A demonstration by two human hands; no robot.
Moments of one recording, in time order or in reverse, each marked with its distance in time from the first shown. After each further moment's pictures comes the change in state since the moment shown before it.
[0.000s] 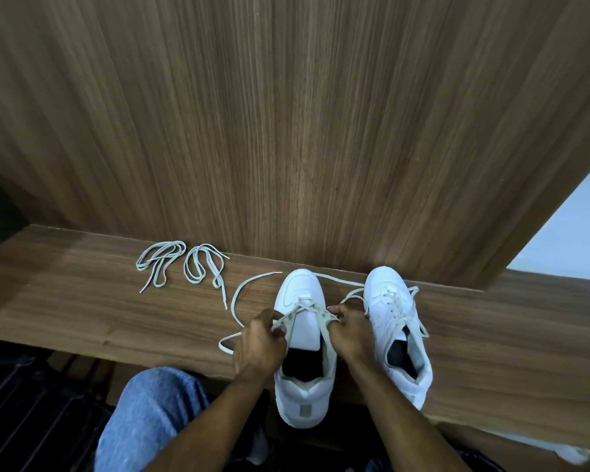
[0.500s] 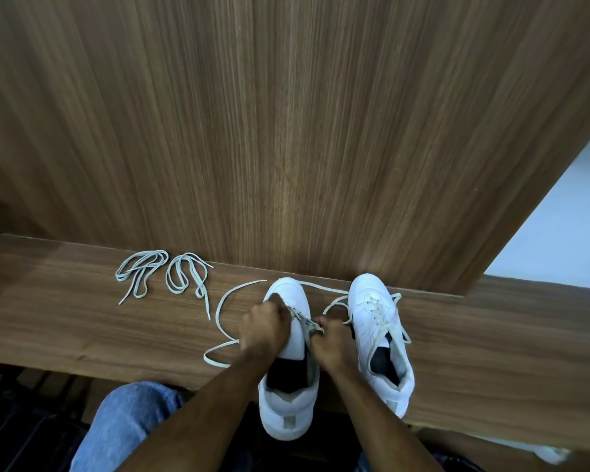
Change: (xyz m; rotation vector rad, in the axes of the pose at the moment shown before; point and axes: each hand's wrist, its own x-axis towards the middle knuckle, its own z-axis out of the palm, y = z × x) left_hand 0.033 0.039 0.018 0.264 0.048 0.132; right_hand -0.003 0.001 -0.001 -0.152 -0.001 -0.068
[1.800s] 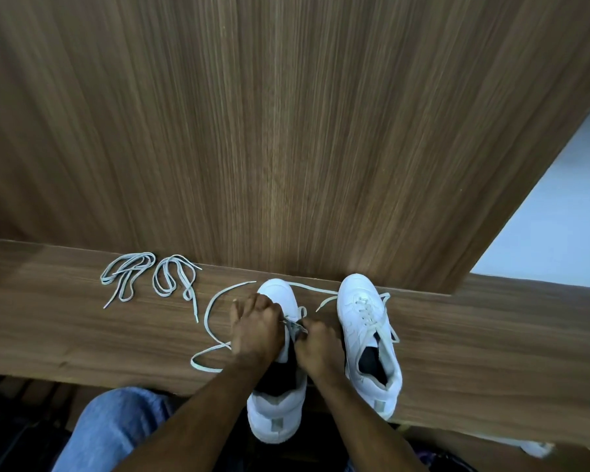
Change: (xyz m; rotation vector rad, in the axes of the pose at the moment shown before) left_hand -0.005 0.000 0.010 0.433 0.022 0.281; right_hand -0.009 -0.004 0.000 -0.144 -0.004 -0.091
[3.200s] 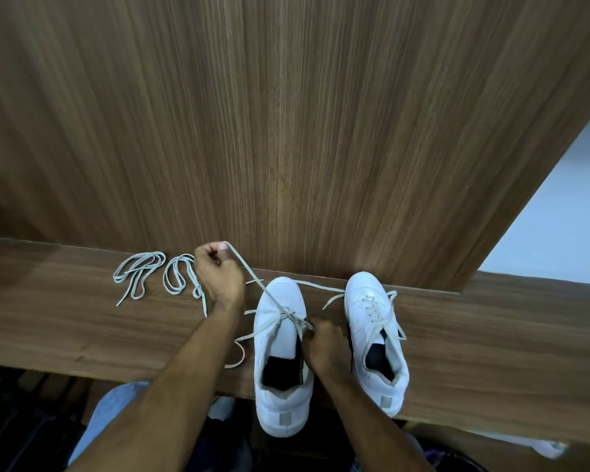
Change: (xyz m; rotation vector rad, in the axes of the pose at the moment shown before) left_hand 0.048 -0.032 -0.071 -1.244 0.710 -0.615; right_hand -0.004 0.000 0.000 0.025 0.004 0.021
